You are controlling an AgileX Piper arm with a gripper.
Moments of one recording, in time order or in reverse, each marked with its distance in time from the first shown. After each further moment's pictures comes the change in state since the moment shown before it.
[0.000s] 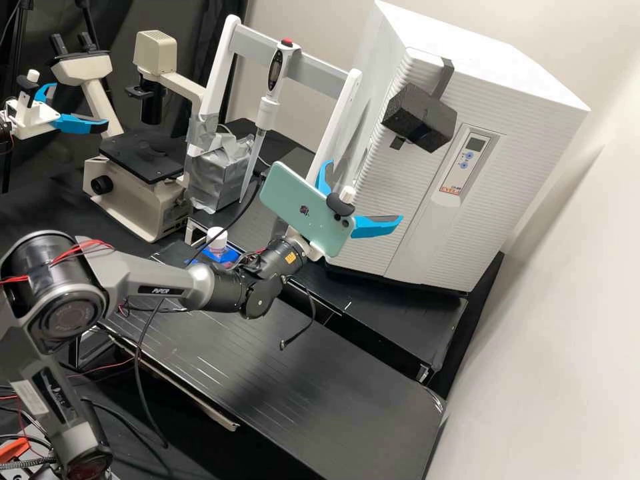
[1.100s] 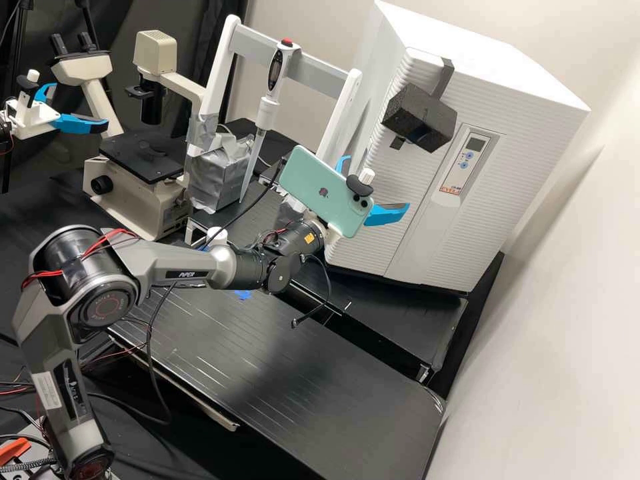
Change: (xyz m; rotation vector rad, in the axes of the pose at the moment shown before) arm 0.033 0.002 -0.001 -0.008 -0.055 -0.023
